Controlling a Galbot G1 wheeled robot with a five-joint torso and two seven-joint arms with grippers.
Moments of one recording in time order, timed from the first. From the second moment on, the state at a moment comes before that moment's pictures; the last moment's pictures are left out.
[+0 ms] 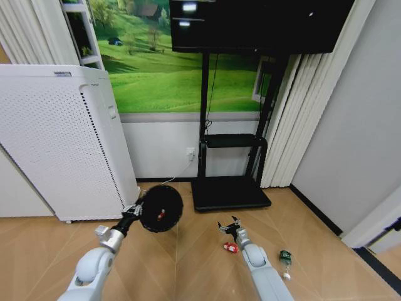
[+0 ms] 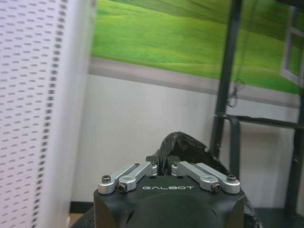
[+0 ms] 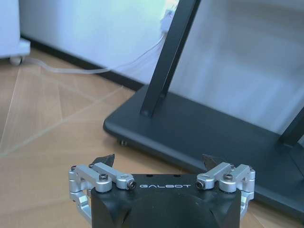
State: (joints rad) left arm 1.36 -1.23 -0.75 -1.86 -0.55 0.05 0.26; right arm -1.06 1.36 0.46 1.28 -0.20 -0.08 -0.26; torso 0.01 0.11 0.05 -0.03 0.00
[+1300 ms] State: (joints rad) left arm 1.33 -1.22 -0.71 -1.89 -0.61 0.11 0.21; right arm -0.73 1.29 0.32 0.78 -0.57 -0.17 -0.67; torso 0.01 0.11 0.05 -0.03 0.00
